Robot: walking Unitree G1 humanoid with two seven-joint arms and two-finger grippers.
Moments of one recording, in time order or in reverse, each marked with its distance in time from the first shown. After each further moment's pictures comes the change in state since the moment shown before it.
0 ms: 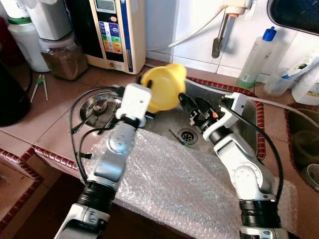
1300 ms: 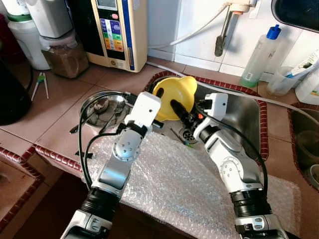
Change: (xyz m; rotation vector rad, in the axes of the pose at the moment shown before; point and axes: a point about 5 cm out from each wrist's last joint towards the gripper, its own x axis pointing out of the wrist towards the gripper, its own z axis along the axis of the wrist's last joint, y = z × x) left arm -0.008 -0.014 -0.003 0.009 0.008 -0.075; right arm 0.018 0.005 -0.019 -0.217 0.123 0.043
